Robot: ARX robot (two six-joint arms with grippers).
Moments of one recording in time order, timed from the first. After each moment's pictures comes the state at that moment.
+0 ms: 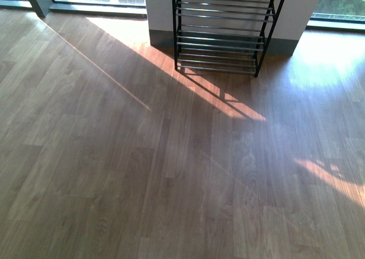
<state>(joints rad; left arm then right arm) 0.00 0.02 0.01 0.00 0.00 -0.01 0.00 0.00 0.02 0.00 0.00 0.00</state>
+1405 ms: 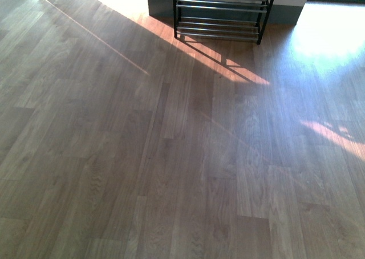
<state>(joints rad) 0.00 0.02 0.01 0.00 0.00 -0.01 0.00 0.00 0.02 0.00 0.00 0.00</state>
